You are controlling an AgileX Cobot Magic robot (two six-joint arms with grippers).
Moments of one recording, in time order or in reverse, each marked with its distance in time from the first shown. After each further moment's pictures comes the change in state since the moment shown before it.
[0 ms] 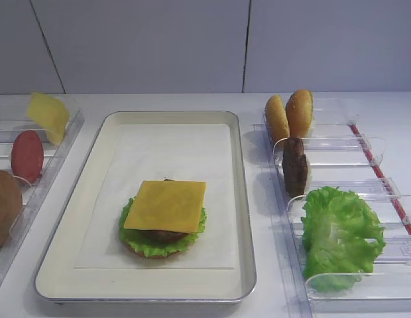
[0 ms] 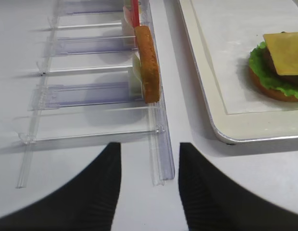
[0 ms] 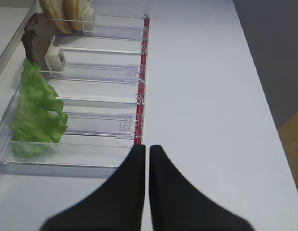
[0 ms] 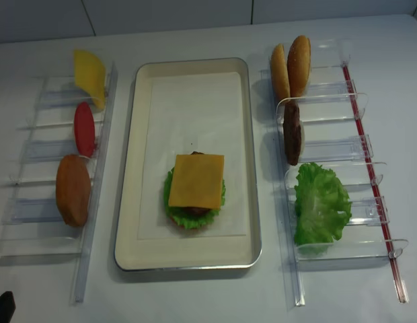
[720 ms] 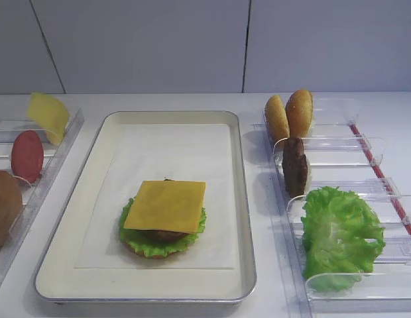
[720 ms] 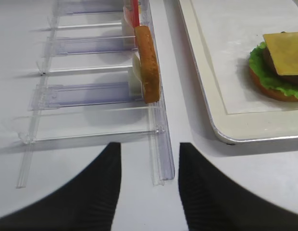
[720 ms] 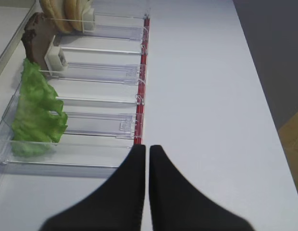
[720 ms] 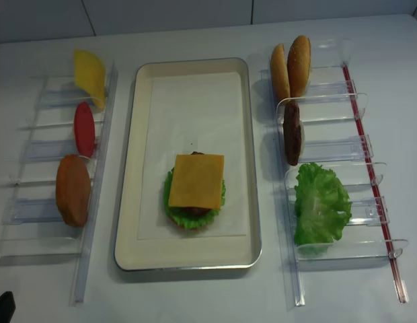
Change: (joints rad) left arm 0.000 0.000 0.000 0.000 0.000 0.000; right arm 0.000 0.000 0.000 0.000 0.000 -0.002
